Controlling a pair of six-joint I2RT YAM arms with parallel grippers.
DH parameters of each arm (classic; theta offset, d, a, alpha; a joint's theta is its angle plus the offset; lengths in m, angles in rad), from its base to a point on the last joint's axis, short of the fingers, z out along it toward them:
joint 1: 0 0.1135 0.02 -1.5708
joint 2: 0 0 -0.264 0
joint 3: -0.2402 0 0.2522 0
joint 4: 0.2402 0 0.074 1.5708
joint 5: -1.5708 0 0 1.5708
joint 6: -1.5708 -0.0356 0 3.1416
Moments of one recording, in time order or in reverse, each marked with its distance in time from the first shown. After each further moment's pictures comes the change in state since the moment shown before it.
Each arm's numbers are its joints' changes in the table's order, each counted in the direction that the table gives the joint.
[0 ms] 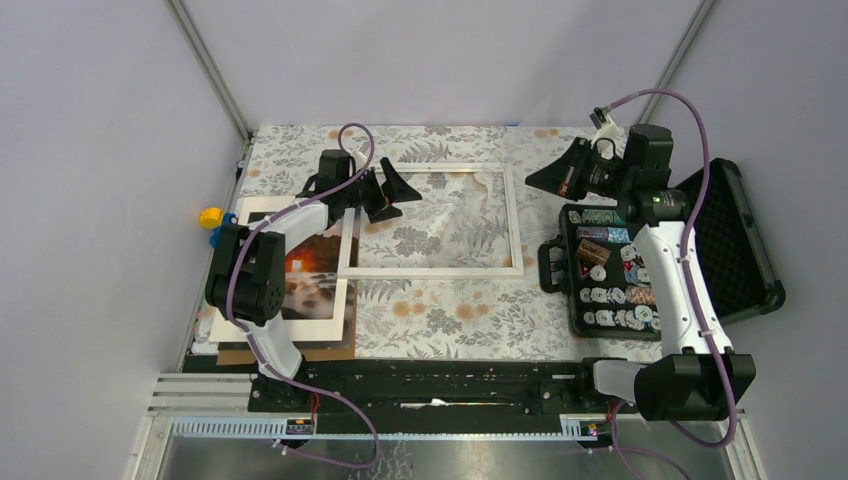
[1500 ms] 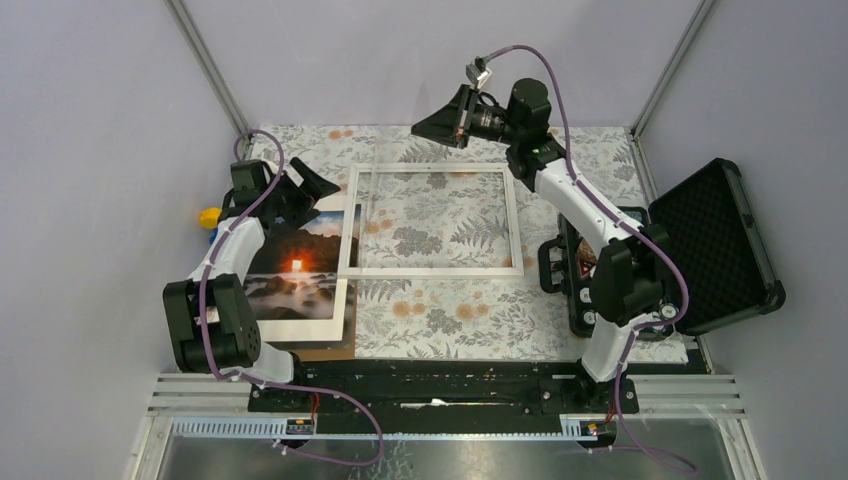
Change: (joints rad) left arm 0.378 -0.309 0.122 0.242 0.155 -0.091; right arm 0.418 0.581 -0.363 -0.771 0.043 -0.669
